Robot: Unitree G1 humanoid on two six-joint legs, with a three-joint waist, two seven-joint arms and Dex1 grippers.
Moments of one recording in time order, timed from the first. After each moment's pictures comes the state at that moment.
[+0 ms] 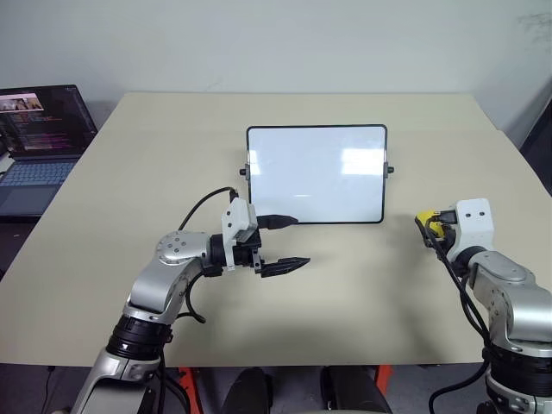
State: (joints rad) left arm -0.37 0.51 -0.13 -0.10 -0.41 0.28 -1.10; right arm -0.22 -0.39 -0.29 -0.45 0.11 1.10 0.25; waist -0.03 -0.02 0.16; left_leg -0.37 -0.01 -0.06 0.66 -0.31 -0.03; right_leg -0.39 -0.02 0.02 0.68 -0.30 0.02
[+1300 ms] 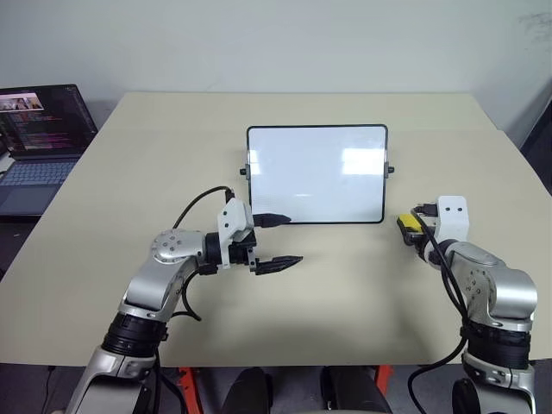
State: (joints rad) left arm -0.39 0.53 -0.13 -0.05 -0.37 0.23 -1.09; right arm -0.36 -0.30 -0.27 -0.28 0.18 1.16 0.16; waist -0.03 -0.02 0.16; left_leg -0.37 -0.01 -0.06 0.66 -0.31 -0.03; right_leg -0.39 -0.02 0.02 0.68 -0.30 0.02
